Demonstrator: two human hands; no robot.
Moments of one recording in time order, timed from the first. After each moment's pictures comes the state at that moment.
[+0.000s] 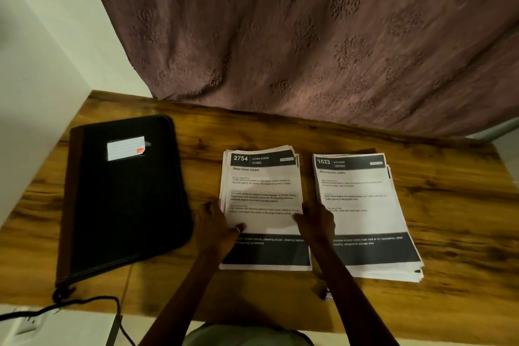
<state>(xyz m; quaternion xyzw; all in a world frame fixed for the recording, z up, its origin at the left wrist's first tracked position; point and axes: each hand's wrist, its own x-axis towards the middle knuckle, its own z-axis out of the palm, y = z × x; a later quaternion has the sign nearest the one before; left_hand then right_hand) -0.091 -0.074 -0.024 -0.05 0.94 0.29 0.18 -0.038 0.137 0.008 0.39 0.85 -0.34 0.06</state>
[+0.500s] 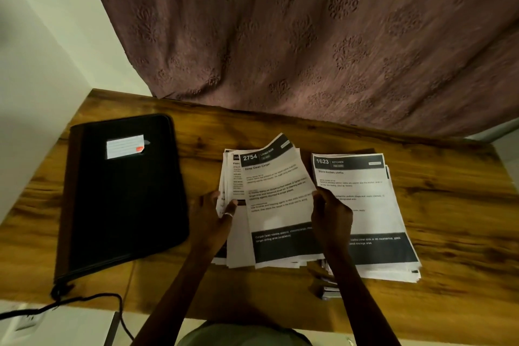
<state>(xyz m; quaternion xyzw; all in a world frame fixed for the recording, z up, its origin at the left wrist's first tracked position) -0.099 -0.081 -0.017 -0.01 0.93 0.36 0.08 -0.023 0.159 0.028 0.23 0.91 -0.27 -0.22</state>
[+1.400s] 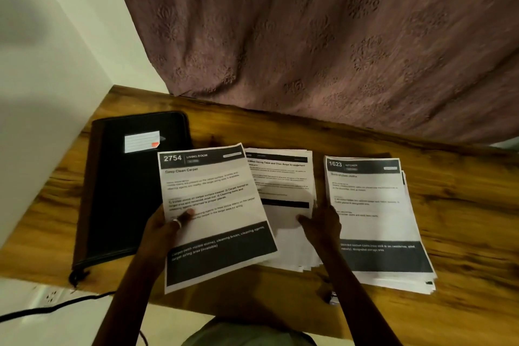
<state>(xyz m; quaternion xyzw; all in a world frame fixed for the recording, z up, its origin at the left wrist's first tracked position) -0.079 -0.184 0.031 -0.17 0.68 0.69 0.18 -0.041 0.141 -0.009 0.35 0.89 -0.29 0.07</state>
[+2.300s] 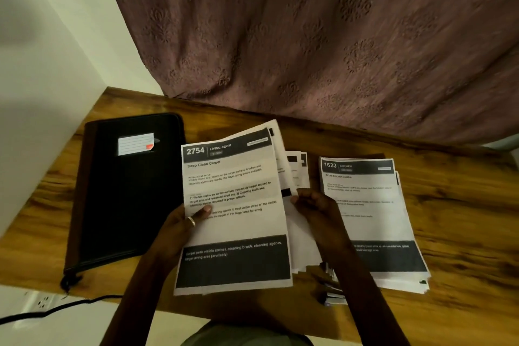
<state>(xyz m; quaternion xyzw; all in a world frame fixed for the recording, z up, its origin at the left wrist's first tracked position) -0.088 -0.149 0.044 -0.14 0.65 0.70 0.27 -0.036 0.133 0.071 0.28 0.70 -0.66 0.02</state>
